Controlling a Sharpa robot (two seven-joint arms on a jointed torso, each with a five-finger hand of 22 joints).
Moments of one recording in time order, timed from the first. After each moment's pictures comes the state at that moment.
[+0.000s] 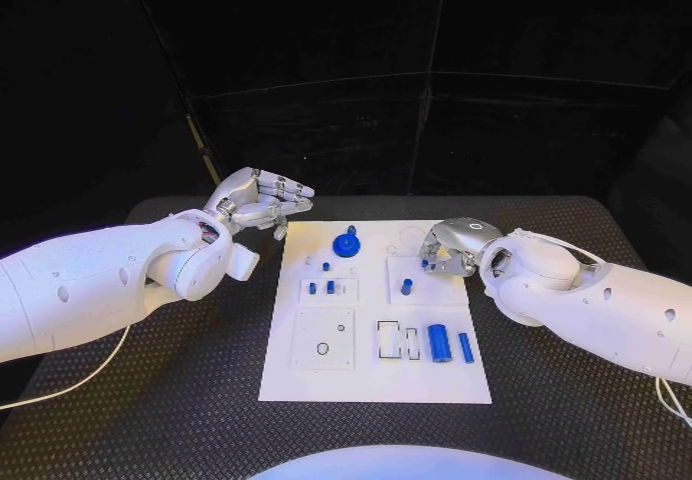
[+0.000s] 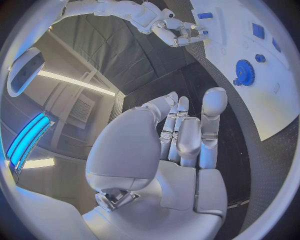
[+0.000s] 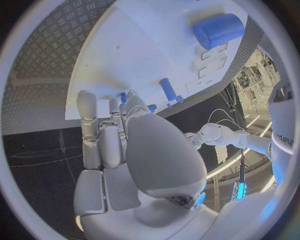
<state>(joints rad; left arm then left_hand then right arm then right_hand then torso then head) 1.26 -0.90 -0.14 1.46 -0.30 -0.30 0.42 1.38 -0.10 0.44 -0.03 0.13 1.05 0.16 0.12 0.07 1.12 0.09 0.26 0.09 1.43 0.00 1.28 0.95 0.14 1.32 0.10 0.88 0.87 1.04 -0.77 0.08 1.45 -1.74 -0.19 -0.22 1.65 -0.02 0.00 0.27 0.16 1.00 0.17 0.13 0.07 1.06 0.10 0.23 0.13 1.47 0.01 1.38 1.25 0.16 1.17 0.11 1.07 0.63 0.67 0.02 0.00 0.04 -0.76</state>
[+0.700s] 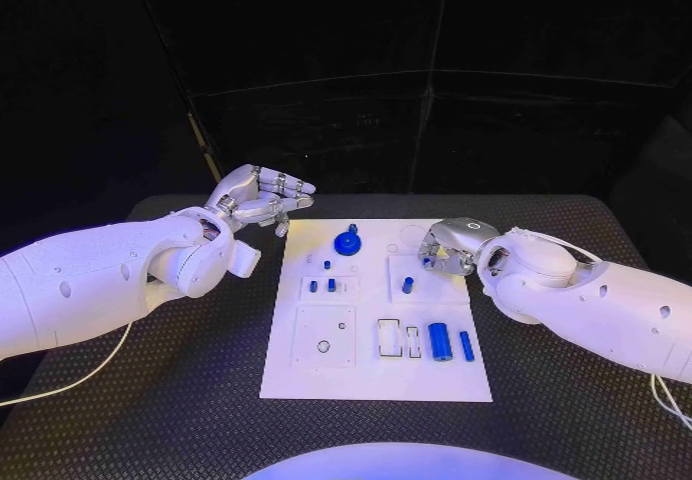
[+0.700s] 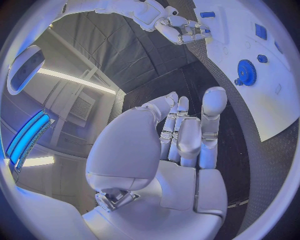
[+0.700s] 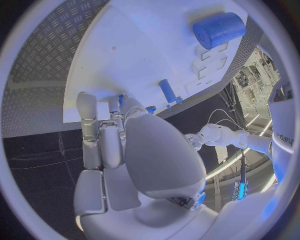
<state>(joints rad) 1.26 -0.89 -0.14 1.46 -0.28 -0.30 0.42 1.38 -0.10 0.44 -0.03 0.13 1.05 0.16 0.12 0.07 1.12 0.09 0.26 0.09 1.43 0.00 1.28 0.95 0.14 1.31 0.10 0.87 0.86 1.04 -0.76 0.07 1.43 -1.73 -0.18 -0.22 1.69 -0.01 0.12 0.26 0.14 1.06 0.15 0.12 0.07 1.13 0.08 0.22 0.10 1.47 0.01 1.39 1.26 0.16 1.18 0.11 1.09 0.66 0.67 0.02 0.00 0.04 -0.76</state>
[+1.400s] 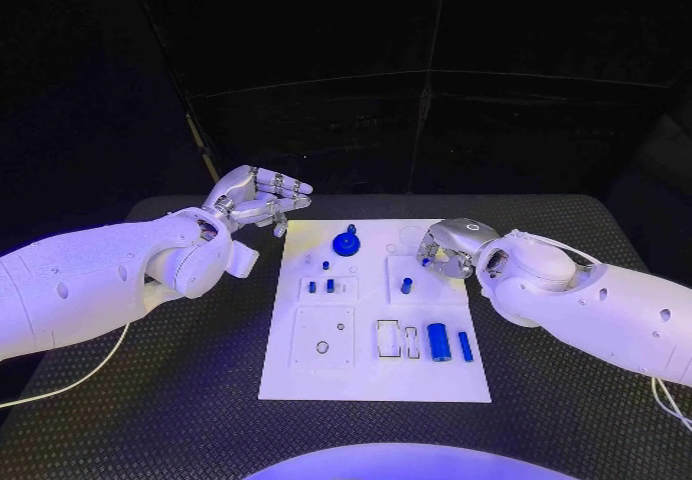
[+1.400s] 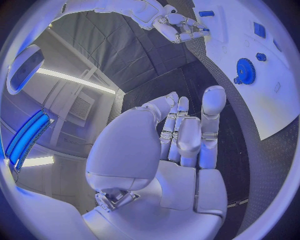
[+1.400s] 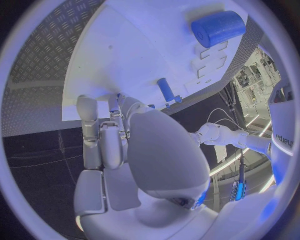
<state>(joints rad) 1.26 -0.89 -0.15 1.46 -0.27 -0.30 0.42 1.38 -0.10 0.44 -0.03 0.13 1.05 0.16 0.12 0.07 1.12 0.09 0.26 0.09 1.43 0.00 1.28 0.94 0.14 1.30 0.10 0.86 0.85 1.04 -0.77 0.07 1.46 -1.73 -0.21 -0.23 1.64 -0.08 0.36 0.16 0.12 1.11 0.15 0.10 0.07 1.18 0.07 0.20 0.08 1.47 0.00 1.40 1.27 0.16 1.18 0.10 1.13 0.69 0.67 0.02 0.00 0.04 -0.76</state>
